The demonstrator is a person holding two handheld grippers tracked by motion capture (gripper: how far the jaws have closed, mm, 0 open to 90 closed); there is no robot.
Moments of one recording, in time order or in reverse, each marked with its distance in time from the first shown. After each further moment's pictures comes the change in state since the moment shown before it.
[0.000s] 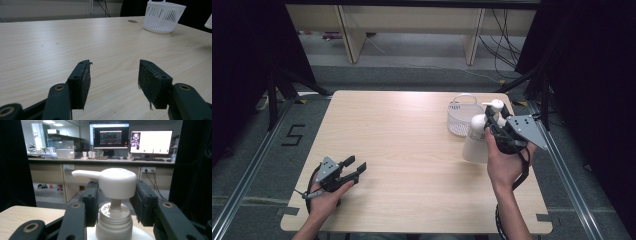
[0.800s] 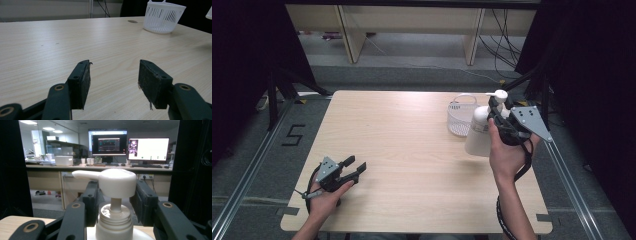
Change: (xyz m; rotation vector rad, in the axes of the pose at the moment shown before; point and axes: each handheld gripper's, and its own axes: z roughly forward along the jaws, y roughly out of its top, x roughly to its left) left arm 0.000 0.000 0.000 -0.002 -0.001 0.000; right arm -0.005 0.015 0.011 -0.054 -0.012 0.005
